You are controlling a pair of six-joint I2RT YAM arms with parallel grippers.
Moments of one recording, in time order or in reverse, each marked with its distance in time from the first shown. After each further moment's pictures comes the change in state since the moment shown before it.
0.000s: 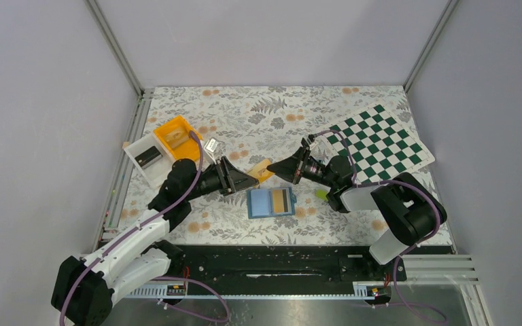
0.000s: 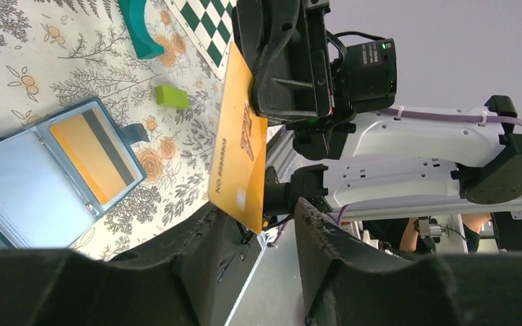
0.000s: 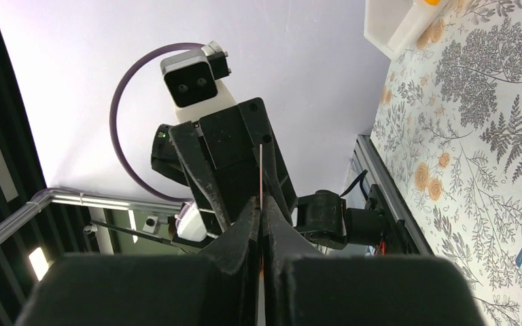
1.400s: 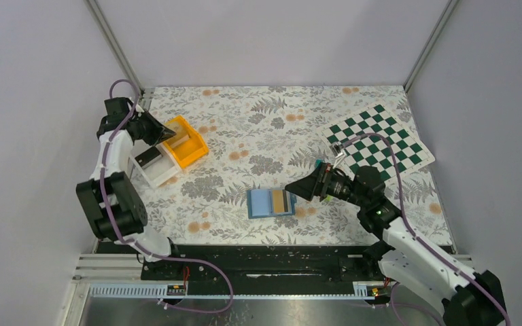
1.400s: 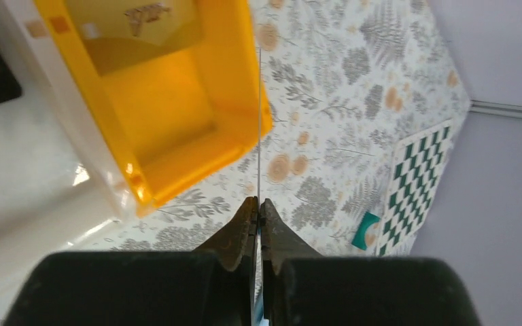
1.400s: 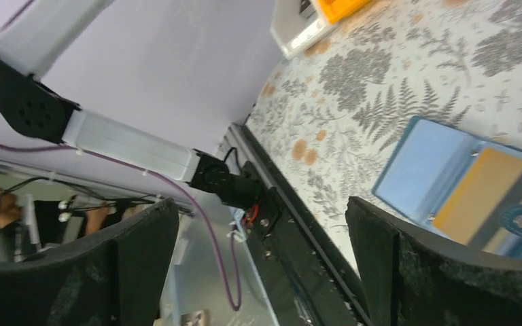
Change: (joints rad) left arm 0.830 0.675 0.761 -0.727 -0.033 0.446; right arm -0.003 -0.777 -0.061 -0.956 0.085 -0.650
